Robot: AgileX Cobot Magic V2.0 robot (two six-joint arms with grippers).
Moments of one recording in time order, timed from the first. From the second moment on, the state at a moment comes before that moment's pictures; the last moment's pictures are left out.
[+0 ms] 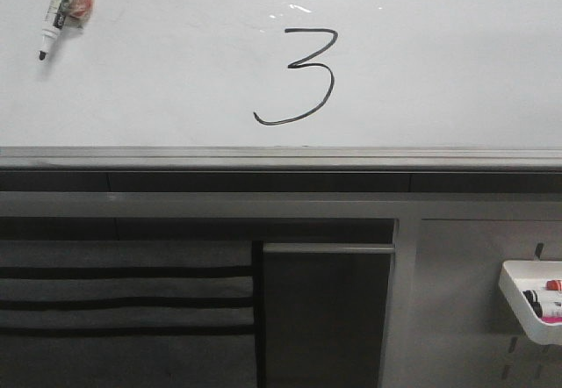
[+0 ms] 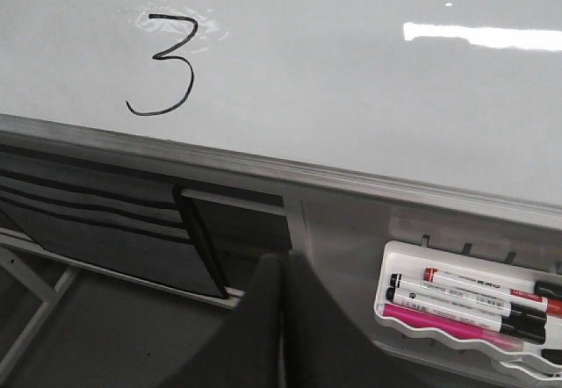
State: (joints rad) left arm -0.19 0.32 -0.32 -0.28 0.45 0.41; right arm 0.30 0.40 -0.64 0.01 0.72 0.07
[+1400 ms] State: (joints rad) left arm 0.04 0.00 0.01 0.01 0.08 0.08; right arm 0.30 0.40 -0.64 0.01 0.72 0.07
